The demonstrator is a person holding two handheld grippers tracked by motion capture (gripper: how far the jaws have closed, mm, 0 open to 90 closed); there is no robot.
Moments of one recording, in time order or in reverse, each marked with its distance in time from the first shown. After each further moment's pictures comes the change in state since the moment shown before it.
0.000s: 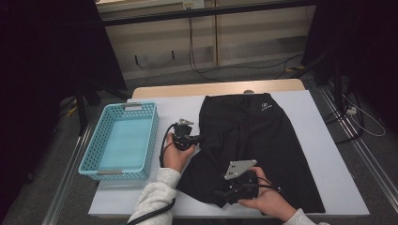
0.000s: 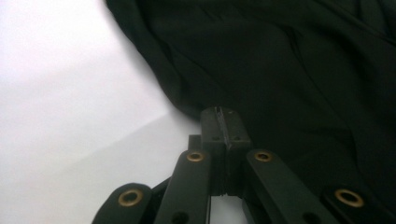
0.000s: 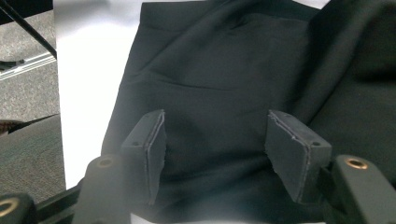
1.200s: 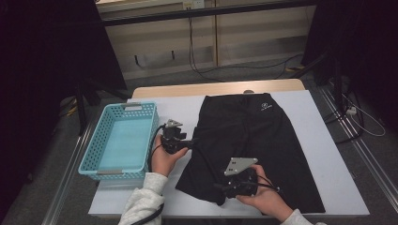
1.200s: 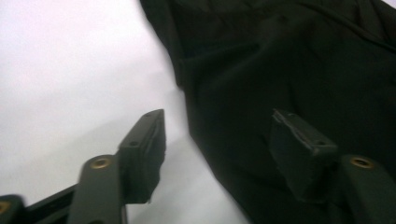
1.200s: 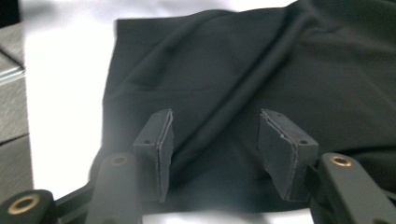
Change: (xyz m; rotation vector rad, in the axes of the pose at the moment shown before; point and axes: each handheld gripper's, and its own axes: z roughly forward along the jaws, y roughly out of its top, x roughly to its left) left arm 0.009 -0.014 -0.032 -0.040 0.018 0.035; right arm -0.004 0.006 -0.001 -0.033 -0.096 0.032
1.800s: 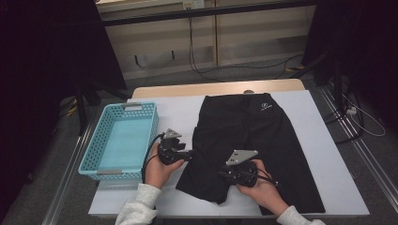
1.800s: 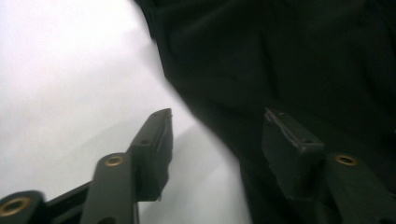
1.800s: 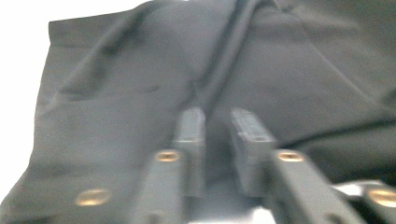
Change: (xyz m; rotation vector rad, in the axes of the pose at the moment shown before) left arm -0.011 -0.025 -0.022 0.065 -0.035 0.049; right arm -0.022 -0.003 0.011 0.037 -0.071 0.081
